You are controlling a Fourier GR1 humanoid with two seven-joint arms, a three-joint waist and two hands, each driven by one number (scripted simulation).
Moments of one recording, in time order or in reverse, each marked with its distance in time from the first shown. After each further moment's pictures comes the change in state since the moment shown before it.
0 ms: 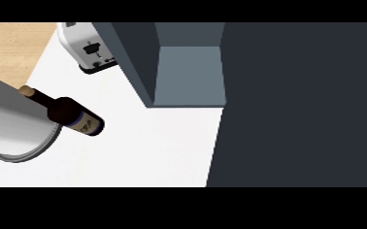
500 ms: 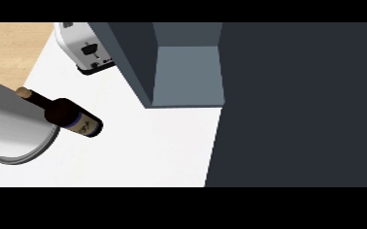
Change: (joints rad) left arm -0.046 -0.012 -0.007 0.086 -0.073 -0.017 0.013; right arm -0.052 -0.033 0.056 -0.008 0.023 -0.074 0.063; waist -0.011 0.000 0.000
